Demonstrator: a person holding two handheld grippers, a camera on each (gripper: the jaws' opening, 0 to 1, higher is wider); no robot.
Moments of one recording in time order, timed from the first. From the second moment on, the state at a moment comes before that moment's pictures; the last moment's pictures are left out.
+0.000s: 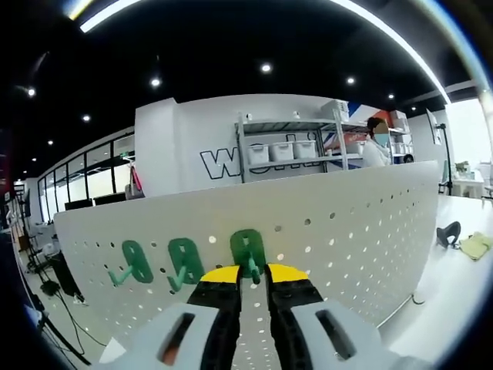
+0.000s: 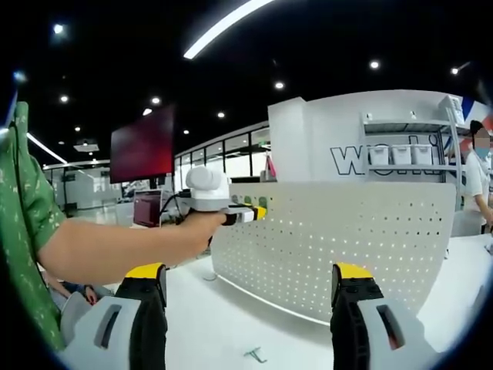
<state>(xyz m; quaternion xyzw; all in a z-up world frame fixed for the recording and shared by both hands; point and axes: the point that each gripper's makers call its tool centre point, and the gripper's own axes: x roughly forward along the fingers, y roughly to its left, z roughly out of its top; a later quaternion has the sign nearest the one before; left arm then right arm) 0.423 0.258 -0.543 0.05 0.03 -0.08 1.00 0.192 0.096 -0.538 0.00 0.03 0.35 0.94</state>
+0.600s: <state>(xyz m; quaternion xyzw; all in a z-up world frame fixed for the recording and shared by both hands) 0.414 0.255 -0.539 0.04 0.02 -0.09 1.00 0.190 0.097 -0.536 0.00 0.03 0.35 0.94</state>
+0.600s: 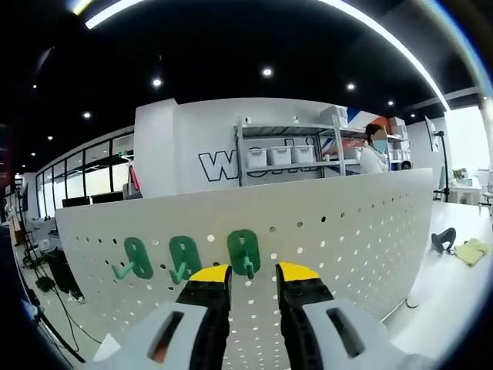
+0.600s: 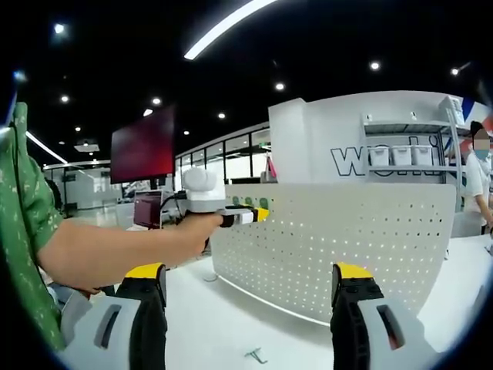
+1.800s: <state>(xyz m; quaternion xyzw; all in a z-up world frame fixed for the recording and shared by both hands) 0.358 0.244 -0.553 0.03 0.03 -0.14 0.99 0.177 0.103 -0.530 0.00 0.02 0.35 0.94</state>
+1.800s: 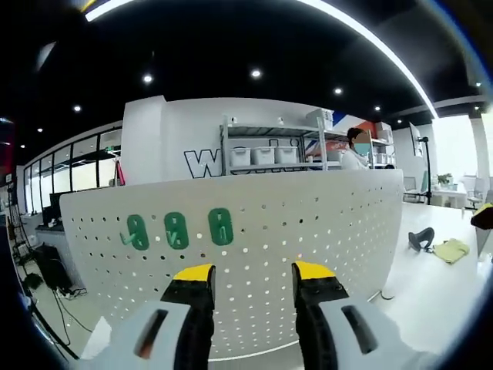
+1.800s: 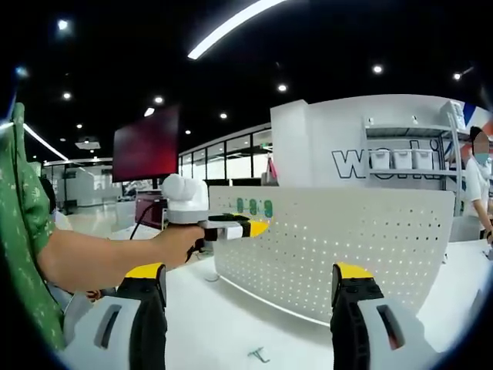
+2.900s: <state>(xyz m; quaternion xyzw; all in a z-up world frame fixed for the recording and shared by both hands) 0.300 0.227 -0.610 0.04 0.08 -0.17 0.98 0.161 0.101 -0.537 0.00 0.02 0.34 0.94</state>
